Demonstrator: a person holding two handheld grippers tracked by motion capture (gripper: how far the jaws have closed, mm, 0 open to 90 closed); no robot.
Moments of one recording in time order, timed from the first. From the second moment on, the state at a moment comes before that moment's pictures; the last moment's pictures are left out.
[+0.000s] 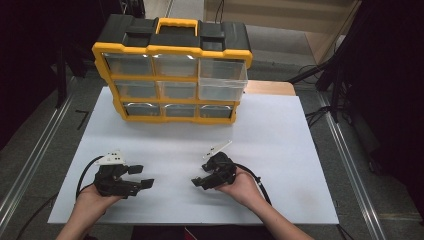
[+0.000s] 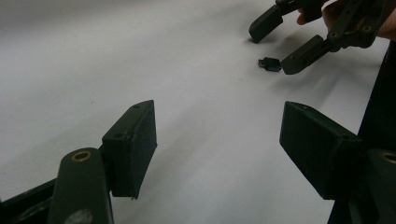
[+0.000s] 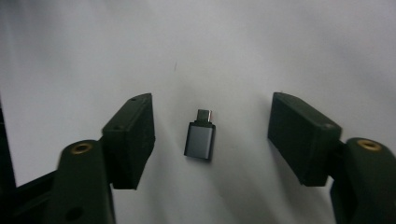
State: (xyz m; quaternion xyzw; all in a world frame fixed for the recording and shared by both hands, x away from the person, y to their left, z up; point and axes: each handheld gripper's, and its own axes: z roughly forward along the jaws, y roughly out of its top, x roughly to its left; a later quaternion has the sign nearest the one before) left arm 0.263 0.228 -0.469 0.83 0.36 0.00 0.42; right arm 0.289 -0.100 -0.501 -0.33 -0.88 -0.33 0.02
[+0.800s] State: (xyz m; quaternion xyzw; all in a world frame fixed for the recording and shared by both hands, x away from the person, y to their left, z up) left arm 0.263 0.228 -0.469 0.83 0.36 0.00 0.42; right arm 0.283 -0.097 -0.497 -0.34 -0.89 -0.30 0.02
